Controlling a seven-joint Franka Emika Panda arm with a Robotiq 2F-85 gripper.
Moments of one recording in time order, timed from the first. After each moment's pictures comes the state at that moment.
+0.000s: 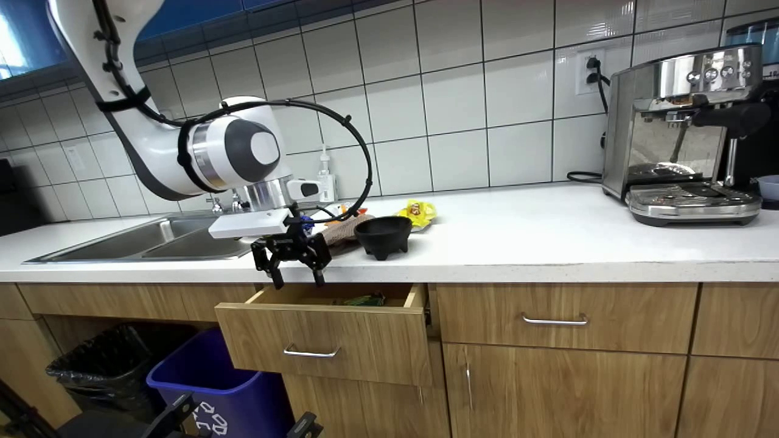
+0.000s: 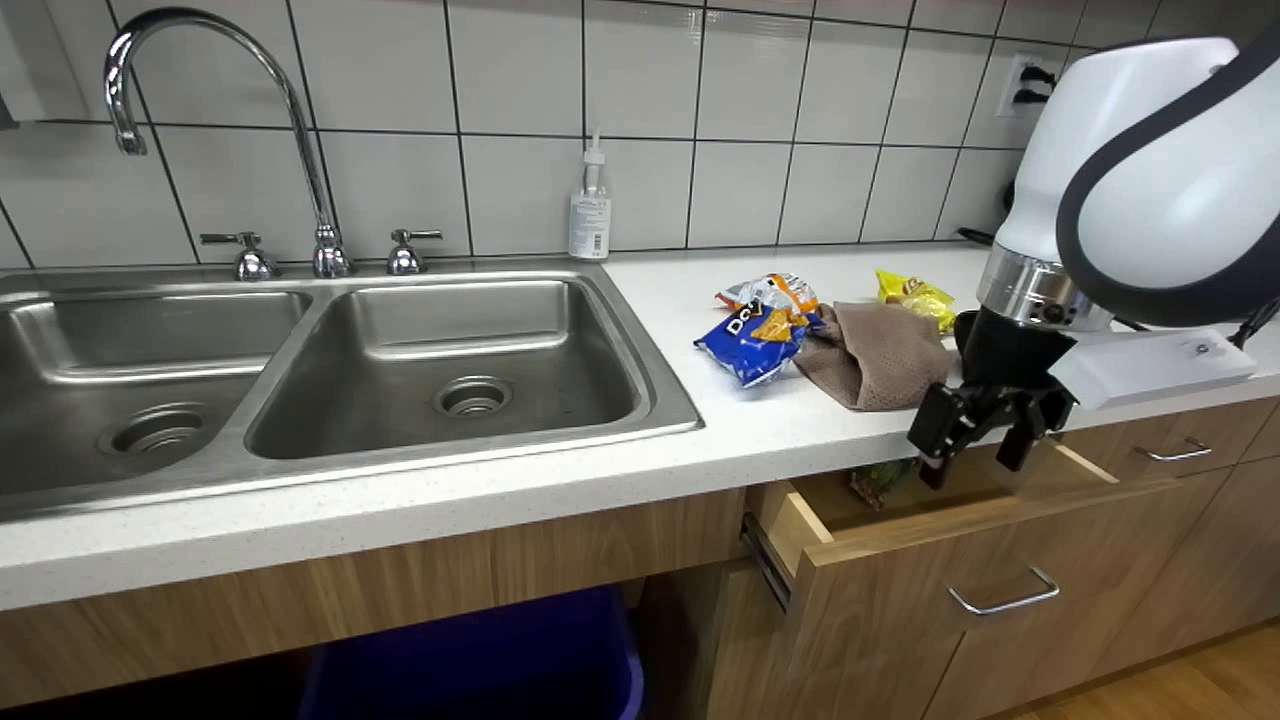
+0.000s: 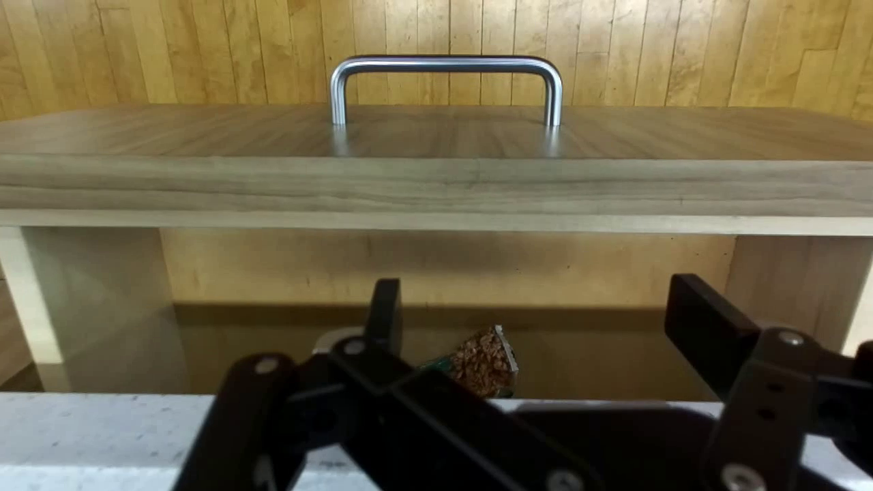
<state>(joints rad) 0.03 0.19 0.05 -2.56 -0.14 2.78 0.09</state>
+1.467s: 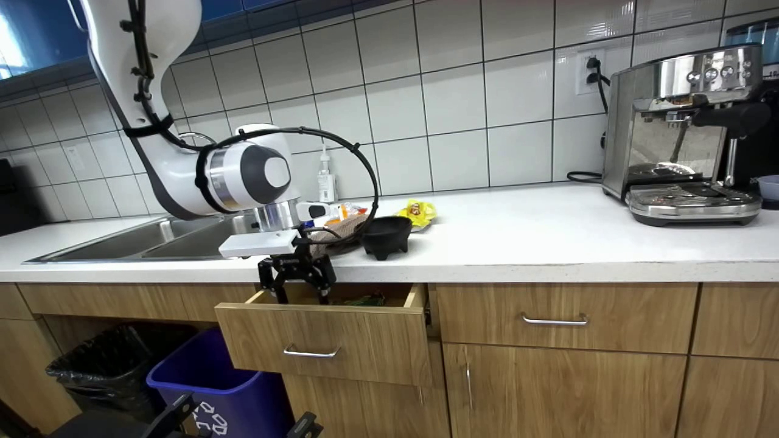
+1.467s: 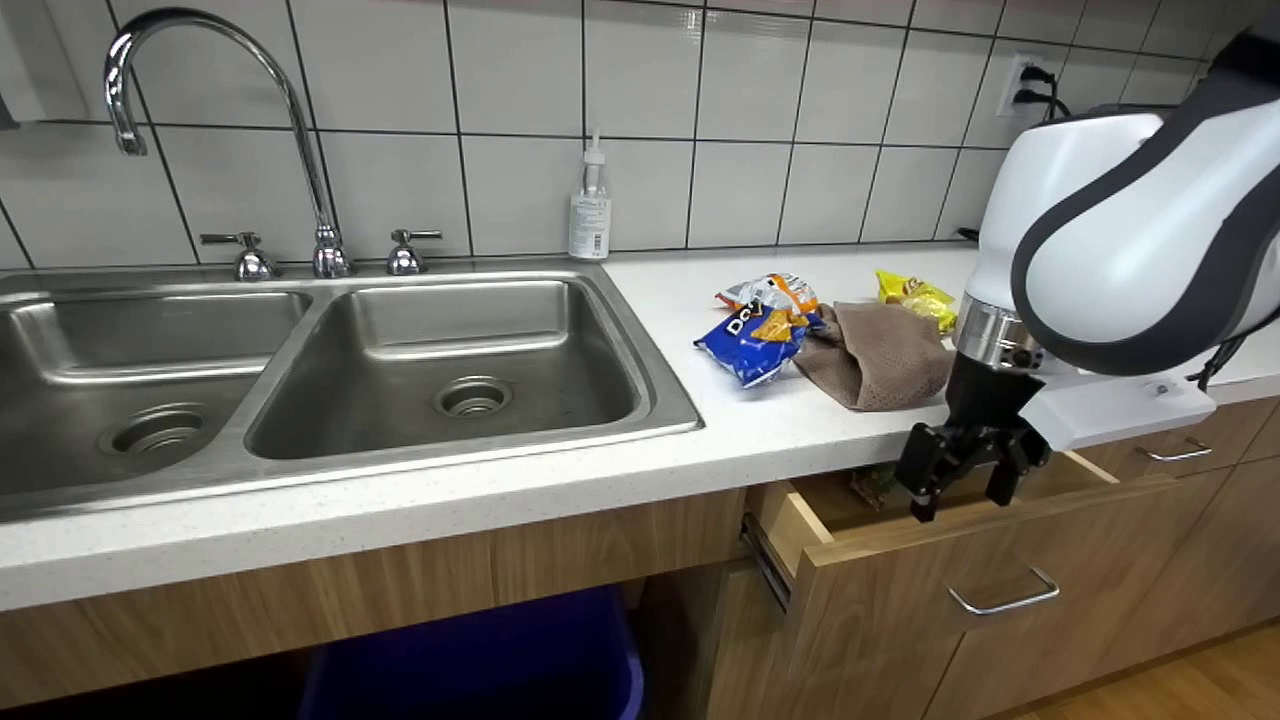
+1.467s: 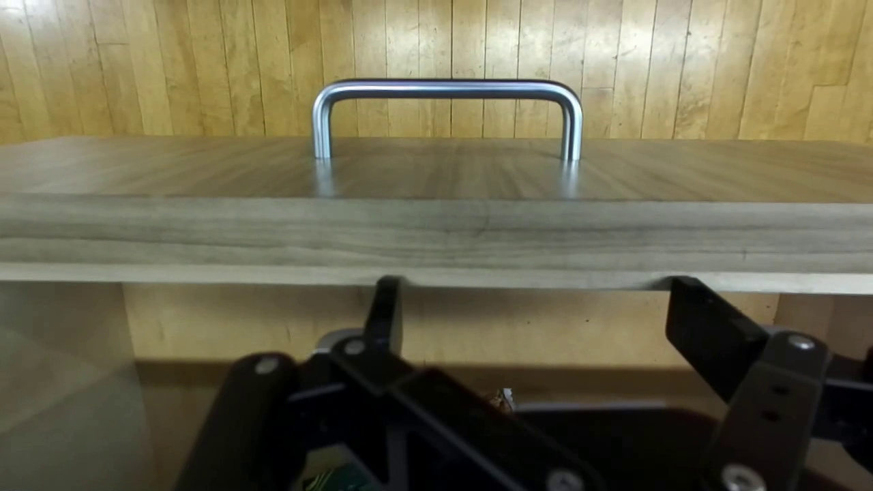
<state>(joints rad) 0.06 0.32 0.02 -2.50 -0.14 2.78 0.09</state>
